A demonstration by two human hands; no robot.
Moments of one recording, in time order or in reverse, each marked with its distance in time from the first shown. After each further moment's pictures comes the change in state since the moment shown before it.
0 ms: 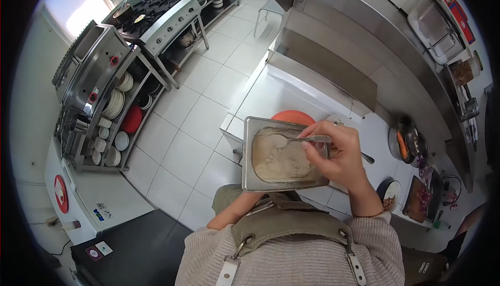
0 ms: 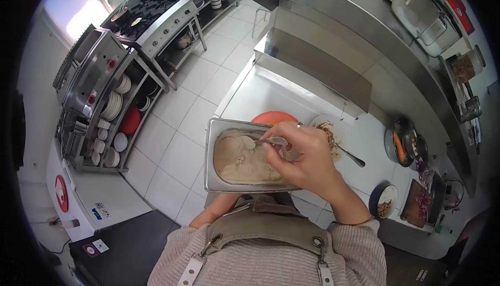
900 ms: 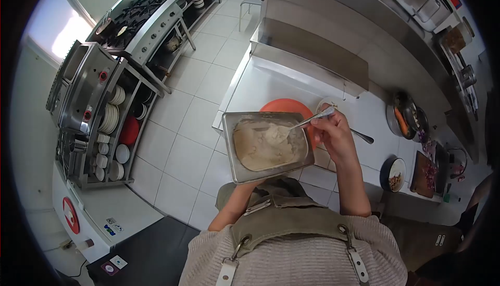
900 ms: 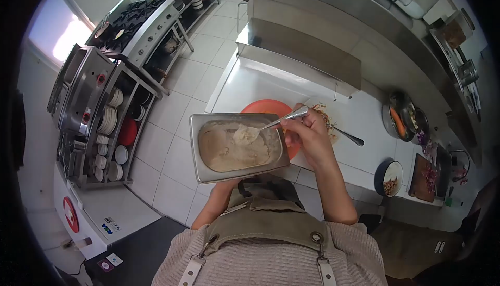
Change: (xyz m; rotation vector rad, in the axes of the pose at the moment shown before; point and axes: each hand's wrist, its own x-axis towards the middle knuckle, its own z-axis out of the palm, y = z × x) left_hand -0.010 0.002 -0.015 0.007 0.001 -0.021; right_hand -0.040 0.060 0.006 0.894 0.253 0.668
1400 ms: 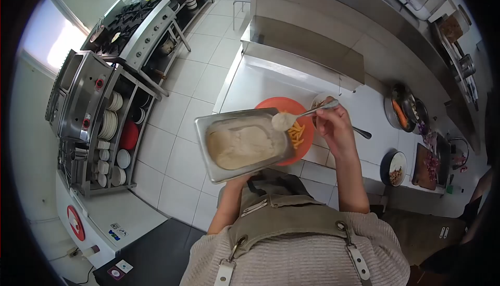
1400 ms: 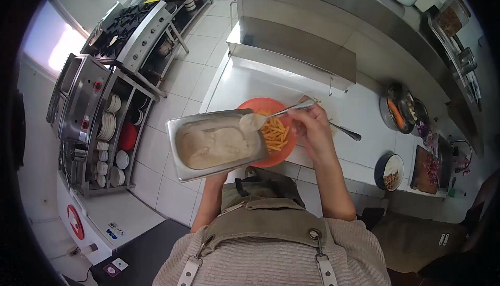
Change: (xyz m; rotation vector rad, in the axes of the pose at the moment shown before) left_hand -0.002 0.002 -0.027 0.093 0.150 -0.094; right_hand 0.006 0.007 -0.026 0.083 0.111 -0.036
